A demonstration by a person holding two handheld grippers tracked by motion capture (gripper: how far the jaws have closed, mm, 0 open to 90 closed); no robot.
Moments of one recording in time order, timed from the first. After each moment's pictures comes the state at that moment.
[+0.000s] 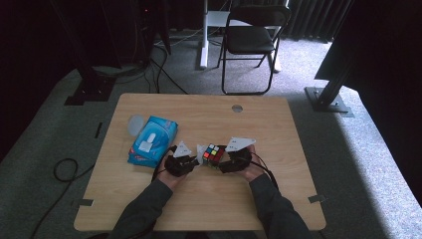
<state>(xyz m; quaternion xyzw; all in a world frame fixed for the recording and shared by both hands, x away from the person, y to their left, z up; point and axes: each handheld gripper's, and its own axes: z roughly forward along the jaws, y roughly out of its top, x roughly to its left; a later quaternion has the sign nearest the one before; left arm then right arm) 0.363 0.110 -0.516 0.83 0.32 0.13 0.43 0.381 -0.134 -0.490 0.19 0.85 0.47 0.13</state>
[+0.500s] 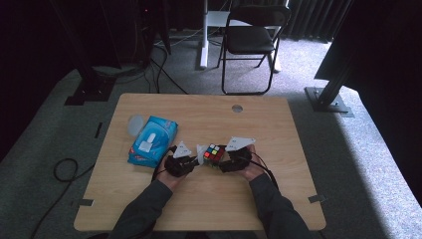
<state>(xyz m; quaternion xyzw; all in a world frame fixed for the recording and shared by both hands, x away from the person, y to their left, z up) 0.360 0.110 -0.509 0.83 0.32 0.13 0.44 0.384 -0.133 -0.494 0.20 0.85 0.46 0.13</state>
